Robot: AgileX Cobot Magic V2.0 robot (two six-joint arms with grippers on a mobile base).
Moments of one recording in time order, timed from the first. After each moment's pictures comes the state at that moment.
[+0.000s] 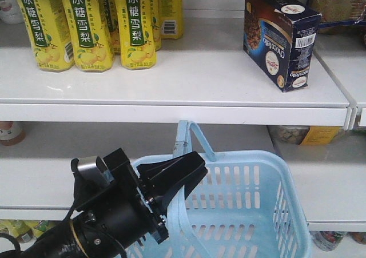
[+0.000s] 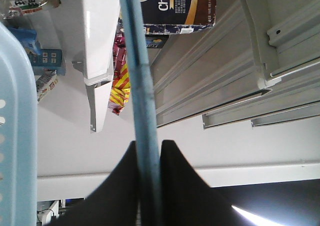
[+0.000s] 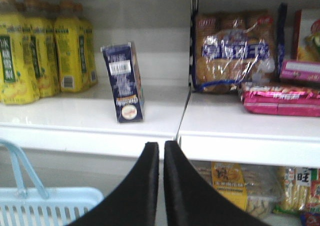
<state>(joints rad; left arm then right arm) -0.93 1.42 -0.44 0.00 -1.09 -1.71 0.24 -0.01 -0.52 -0.17 0.57 0.16</state>
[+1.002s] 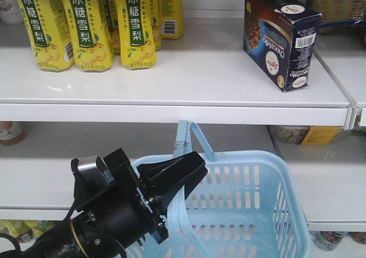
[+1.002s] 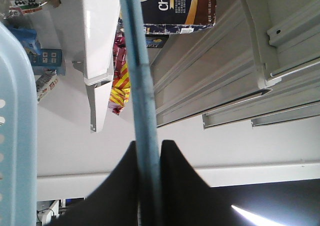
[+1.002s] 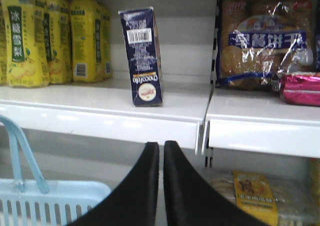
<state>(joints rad) -0.93 1.42 -0.44 0.00 -1.09 -1.71 0.24 -0.02 -0.20 -0.17 0.15 0.15</state>
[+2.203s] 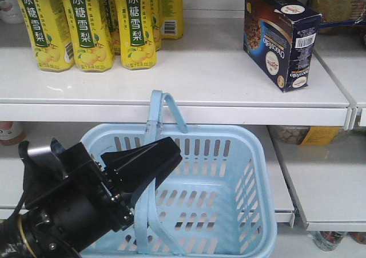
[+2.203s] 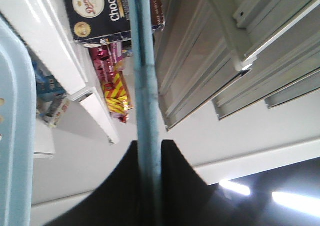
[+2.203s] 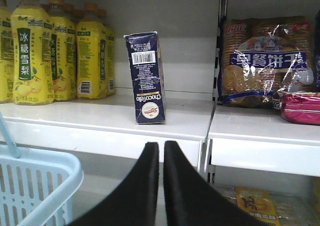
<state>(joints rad) -0.93 1.15 -0.44 -0.01 -0.79 -1.48 0.24 -0.02 -0.20 -0.17 0.11 0.15</state>
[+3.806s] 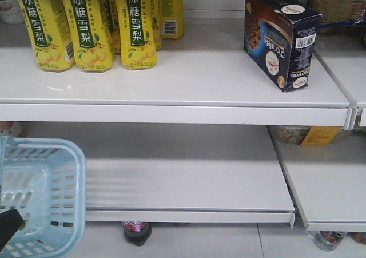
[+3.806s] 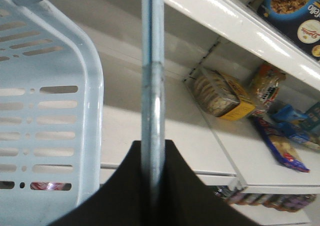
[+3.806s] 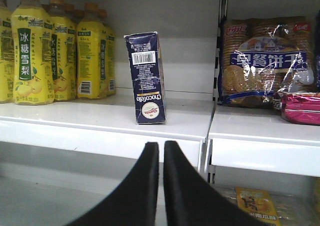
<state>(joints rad) -0.46 0.29 -0.17 0.08 0.23 -0.69 0.24 -0.02 -0.20 -0.17 0.11 0.15</state>
